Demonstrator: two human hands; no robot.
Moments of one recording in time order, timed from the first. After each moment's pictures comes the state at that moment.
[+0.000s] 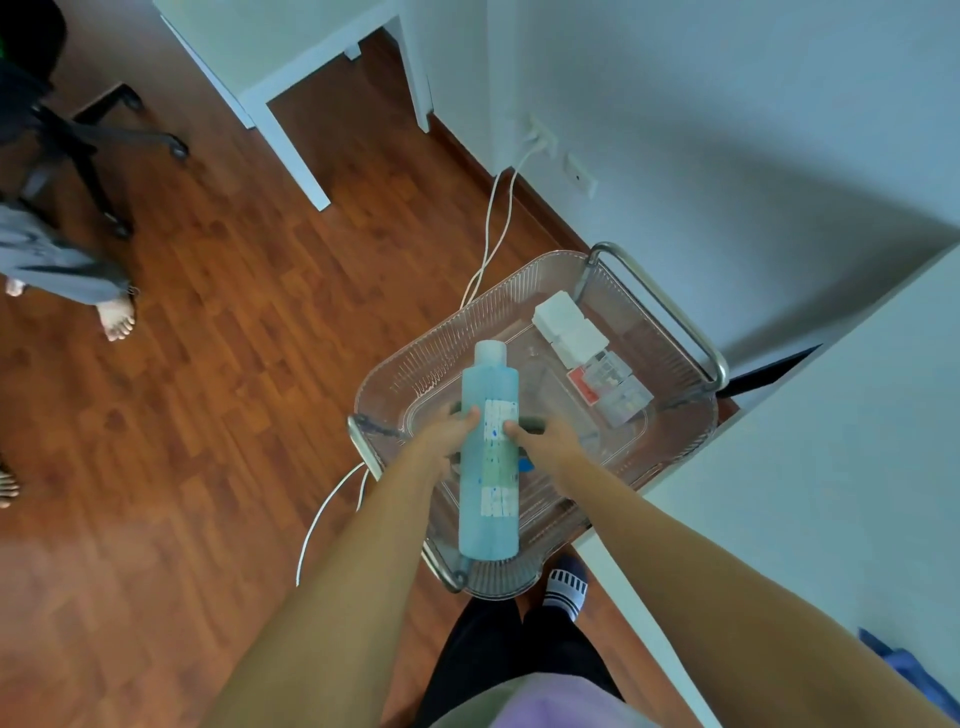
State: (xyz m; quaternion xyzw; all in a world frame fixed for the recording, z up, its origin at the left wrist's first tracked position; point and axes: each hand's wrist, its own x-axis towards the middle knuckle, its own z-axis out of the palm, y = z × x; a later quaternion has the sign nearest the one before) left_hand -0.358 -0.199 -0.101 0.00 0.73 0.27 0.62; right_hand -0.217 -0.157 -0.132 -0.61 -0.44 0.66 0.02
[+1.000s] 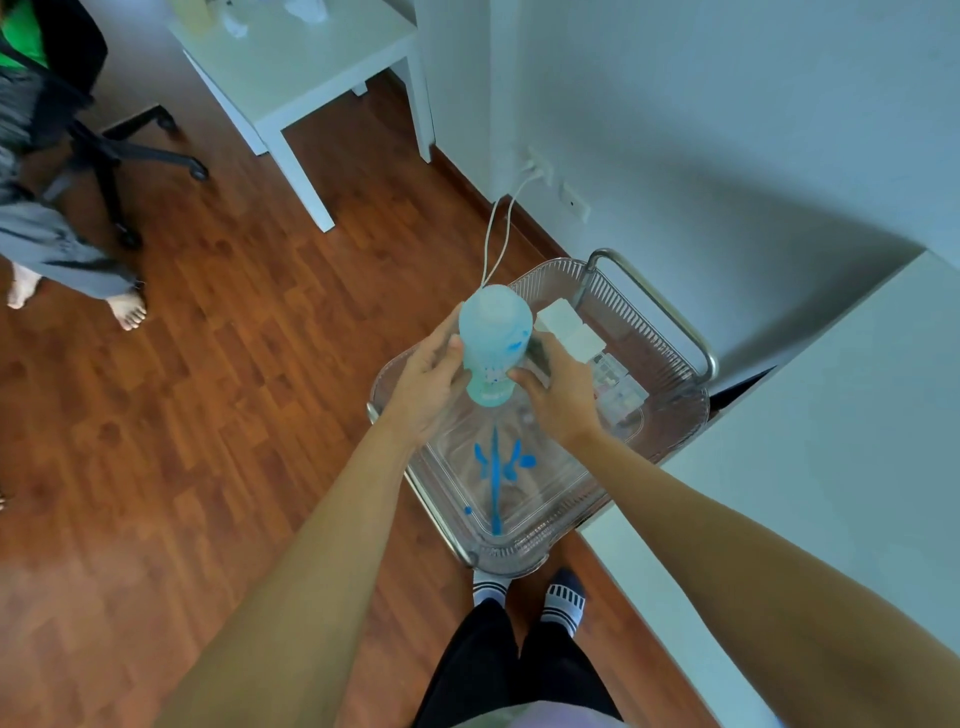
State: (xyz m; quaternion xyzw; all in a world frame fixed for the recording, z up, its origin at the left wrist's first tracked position) left_hand -0.384 -0.203 -0.048 0.24 0.56 0.55 0.57; right_hand -0.227 -0.140 -0.059 -0.46 -0.69 0.50 0.25
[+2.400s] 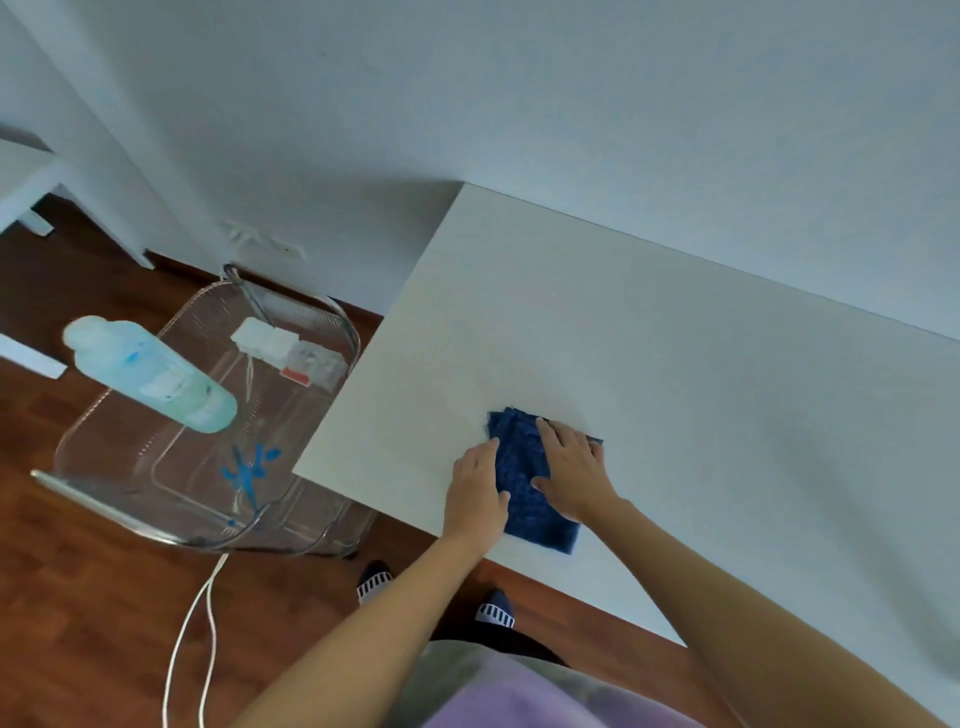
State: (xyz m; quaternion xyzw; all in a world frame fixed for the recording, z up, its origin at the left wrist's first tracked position) left_hand 0.026 -0.347 -0.064 0.68 0.61 0.12 0.38; right_hand 0.182 -0.336 -0.055 -0.70 -0.68 0.22 -0.05
